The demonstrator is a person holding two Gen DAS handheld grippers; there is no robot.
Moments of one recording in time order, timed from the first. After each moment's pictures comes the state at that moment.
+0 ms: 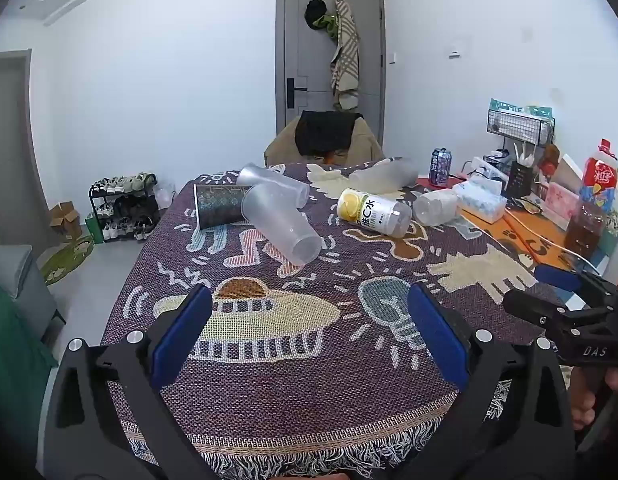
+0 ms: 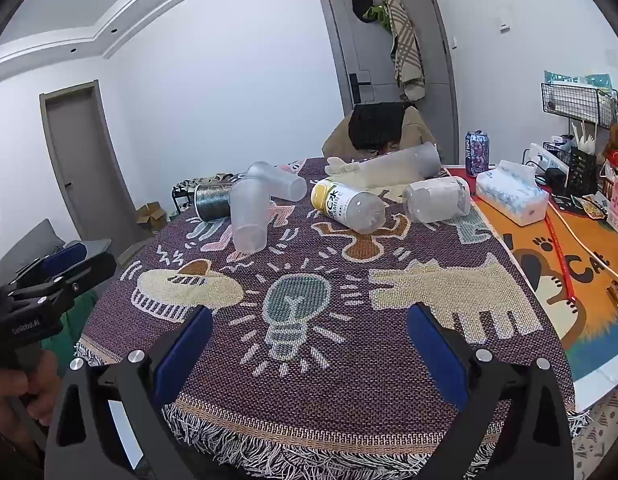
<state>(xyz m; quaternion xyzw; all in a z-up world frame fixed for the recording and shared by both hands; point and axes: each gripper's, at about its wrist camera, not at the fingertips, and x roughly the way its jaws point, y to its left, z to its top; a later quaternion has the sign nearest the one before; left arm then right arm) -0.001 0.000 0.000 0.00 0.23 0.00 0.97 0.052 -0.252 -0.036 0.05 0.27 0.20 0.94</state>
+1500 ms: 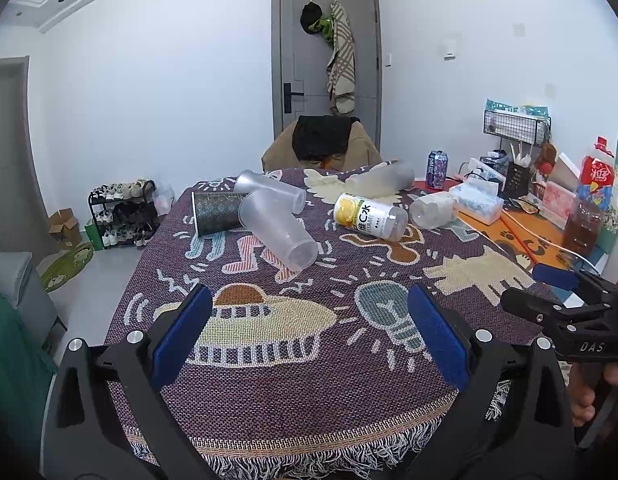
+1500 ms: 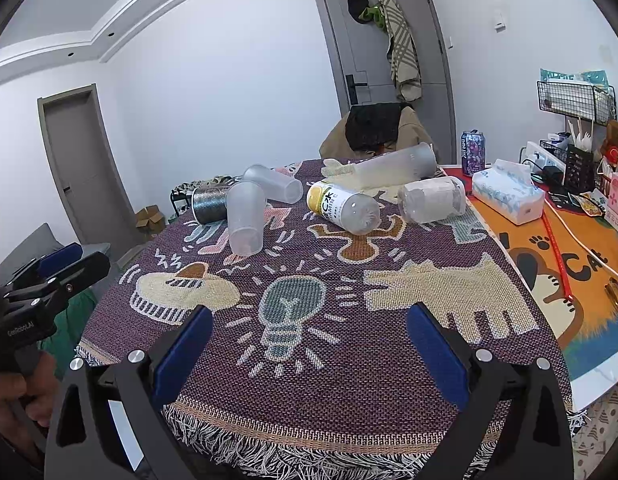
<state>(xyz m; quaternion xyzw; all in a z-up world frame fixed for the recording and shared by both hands) -0.003 -0.004 0.002 0.01 0.23 0.00 0.97 0.049 -0.257 -0.035 0.05 0.27 0.20 0.94</state>
